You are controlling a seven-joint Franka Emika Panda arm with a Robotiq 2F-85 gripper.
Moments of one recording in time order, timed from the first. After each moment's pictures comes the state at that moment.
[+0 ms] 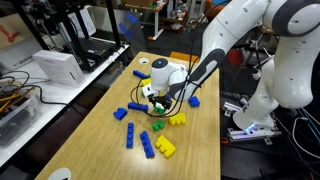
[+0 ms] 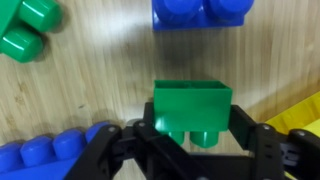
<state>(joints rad) 0.01 0.34 0.08 -2.26 -0.15 2.59 -1.13</state>
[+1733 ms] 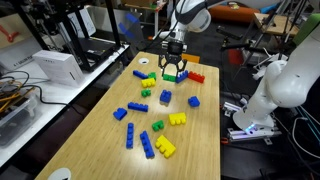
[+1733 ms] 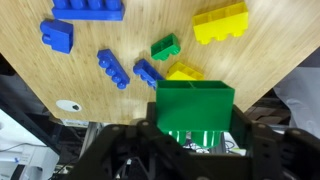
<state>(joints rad) -0.23 -0.08 -0.07 -2.22 0.68 1.91 -2.18</state>
